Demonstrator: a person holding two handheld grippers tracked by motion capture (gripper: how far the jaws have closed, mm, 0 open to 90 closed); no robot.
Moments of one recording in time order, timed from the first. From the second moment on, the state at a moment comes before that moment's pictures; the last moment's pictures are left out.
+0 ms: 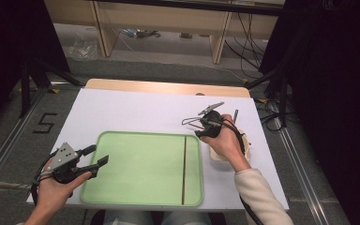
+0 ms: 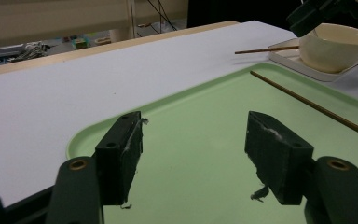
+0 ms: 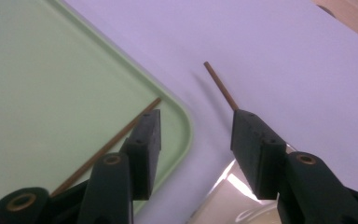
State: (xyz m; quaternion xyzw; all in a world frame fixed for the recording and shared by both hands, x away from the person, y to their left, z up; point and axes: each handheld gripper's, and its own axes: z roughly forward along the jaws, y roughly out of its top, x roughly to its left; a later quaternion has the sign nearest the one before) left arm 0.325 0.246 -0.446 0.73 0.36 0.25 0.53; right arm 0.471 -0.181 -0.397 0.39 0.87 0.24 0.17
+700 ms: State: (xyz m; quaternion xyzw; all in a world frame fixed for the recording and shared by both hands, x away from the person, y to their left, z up) left arm 0.323 0.246 -0.445 0.72 0.36 0.25 0.53; right arm 0.545 -0.175 -0.406 0.29 0.95 0.06 0.13
